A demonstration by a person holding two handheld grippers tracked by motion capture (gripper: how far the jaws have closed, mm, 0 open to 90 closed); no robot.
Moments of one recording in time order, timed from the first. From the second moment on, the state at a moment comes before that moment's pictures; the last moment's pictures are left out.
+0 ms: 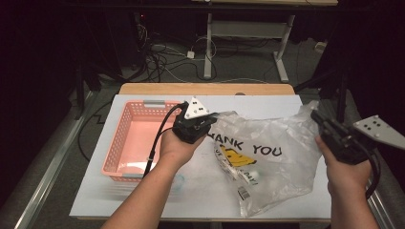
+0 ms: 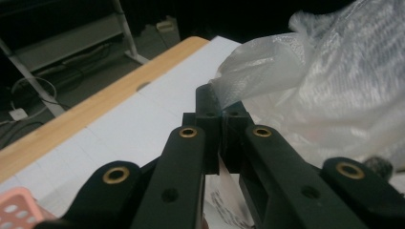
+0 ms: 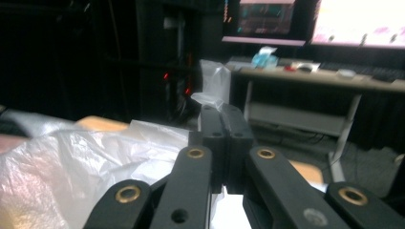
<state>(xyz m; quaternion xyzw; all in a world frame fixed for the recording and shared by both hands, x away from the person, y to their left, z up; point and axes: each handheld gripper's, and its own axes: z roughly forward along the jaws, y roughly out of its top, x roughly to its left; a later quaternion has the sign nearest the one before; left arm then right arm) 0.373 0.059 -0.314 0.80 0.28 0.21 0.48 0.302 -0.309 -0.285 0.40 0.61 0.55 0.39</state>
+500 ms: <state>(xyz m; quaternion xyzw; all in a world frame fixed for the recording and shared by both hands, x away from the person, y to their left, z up) 0.379 0.053 -0.325 0.78 0.30 0.21 0.50 0.318 -0.316 -0.282 0.41 0.61 0.54 0.41</state>
